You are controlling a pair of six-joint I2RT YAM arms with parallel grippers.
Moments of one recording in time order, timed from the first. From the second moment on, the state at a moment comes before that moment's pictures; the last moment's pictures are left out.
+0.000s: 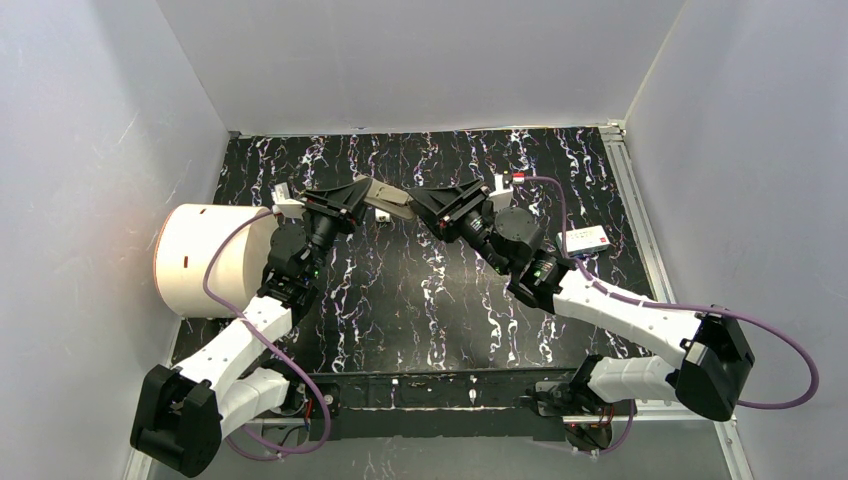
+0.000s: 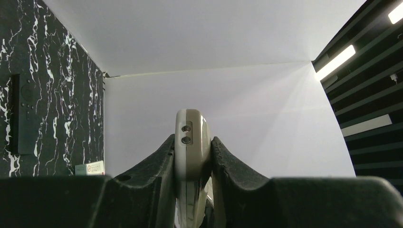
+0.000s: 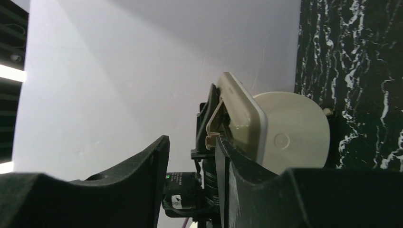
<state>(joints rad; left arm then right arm) -0.41 1.00 0.53 0.63 -0.02 -1.55 0.95 1.22 0.88 0.43 0.22 1.49</state>
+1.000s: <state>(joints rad) -0.41 0.99 0.49 0.62 0.04 -1.44 0.94 1.19 0.97 0.05 0.18 1.38</state>
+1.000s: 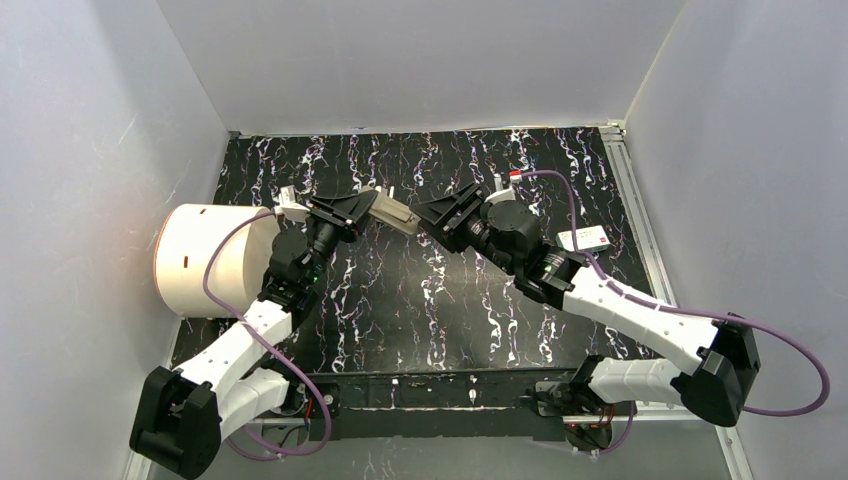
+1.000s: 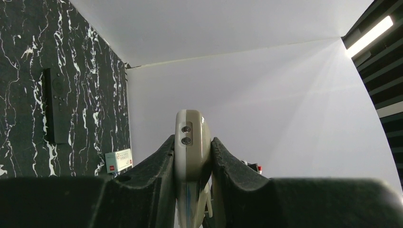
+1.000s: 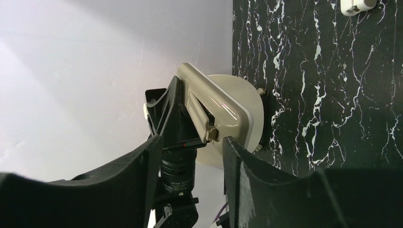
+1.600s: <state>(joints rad) -0.36 1.03 0.50 0.63 0.18 -1.53 0.93 1.04 0.80 0.21 0.08 1.30</state>
